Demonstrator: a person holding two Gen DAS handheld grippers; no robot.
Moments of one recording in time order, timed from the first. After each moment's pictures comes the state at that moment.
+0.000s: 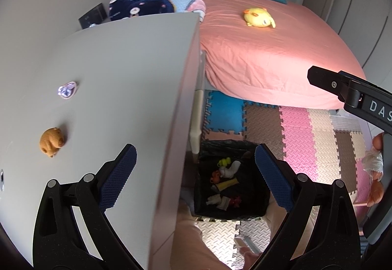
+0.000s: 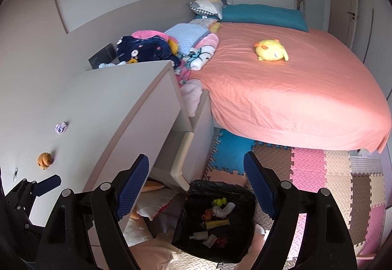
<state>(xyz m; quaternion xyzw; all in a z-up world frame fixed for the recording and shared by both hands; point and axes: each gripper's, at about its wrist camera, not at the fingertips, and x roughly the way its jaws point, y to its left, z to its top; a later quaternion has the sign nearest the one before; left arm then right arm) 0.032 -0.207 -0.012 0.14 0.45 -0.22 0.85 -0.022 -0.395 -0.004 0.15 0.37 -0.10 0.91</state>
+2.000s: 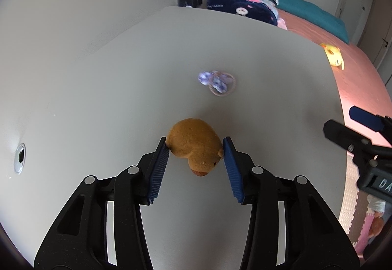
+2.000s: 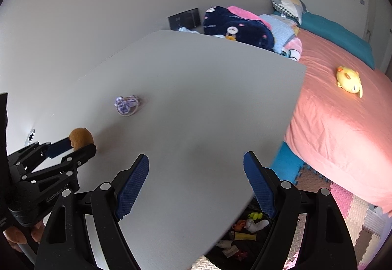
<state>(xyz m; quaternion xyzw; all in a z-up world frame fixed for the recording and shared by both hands) 0.119 -0.019 -0.019 0.05 0.45 -0.07 0.89 0.109 -0.210 -0.010 0.05 0.41 0.06 0.91</state>
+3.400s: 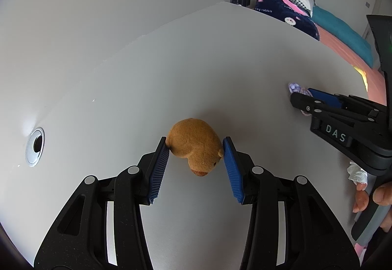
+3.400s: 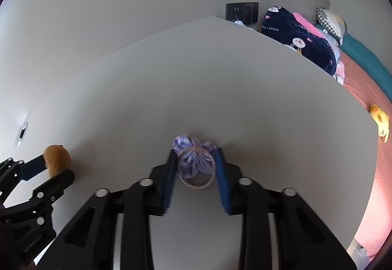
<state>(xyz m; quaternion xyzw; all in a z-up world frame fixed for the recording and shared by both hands) 0.141 0.065 -0.026 0.00 0.46 0.01 0.89 0.205 -0.101 -0.027 -0.02 0.44 0.14 0.89</state>
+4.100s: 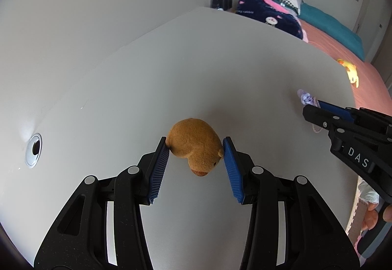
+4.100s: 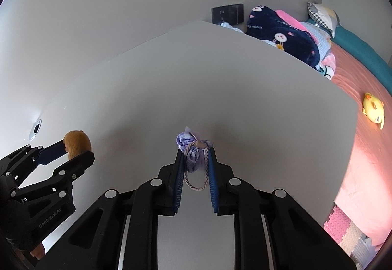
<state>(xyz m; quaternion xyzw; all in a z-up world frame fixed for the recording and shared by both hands) 0.120 0.028 -0.006 0.02 0.45 -0.02 0.89 0.161 -0.142 -0.002 0.00 0.44 0.13 0.89</state>
